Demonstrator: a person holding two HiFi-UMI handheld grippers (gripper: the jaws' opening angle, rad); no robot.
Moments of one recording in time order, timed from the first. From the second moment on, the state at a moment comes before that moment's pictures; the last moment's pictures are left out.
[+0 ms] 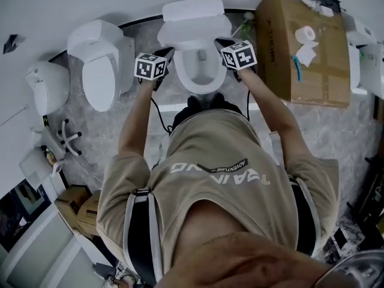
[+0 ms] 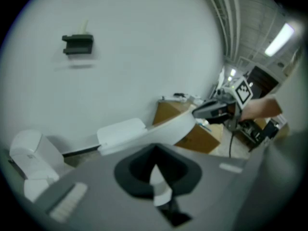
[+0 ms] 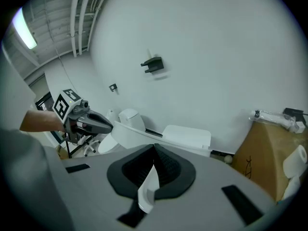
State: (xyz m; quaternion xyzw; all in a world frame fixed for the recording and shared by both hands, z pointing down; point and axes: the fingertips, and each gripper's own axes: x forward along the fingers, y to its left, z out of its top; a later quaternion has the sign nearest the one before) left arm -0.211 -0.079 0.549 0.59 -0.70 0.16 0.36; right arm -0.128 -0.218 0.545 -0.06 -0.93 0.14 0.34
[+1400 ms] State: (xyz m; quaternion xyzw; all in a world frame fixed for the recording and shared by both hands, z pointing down) left arm -0.396 -0.216 0.457 0.60 -0.72 0.21 0.29; right arm -0.320 -0.356 0.457 0.06 -0.94 0.09 0.33
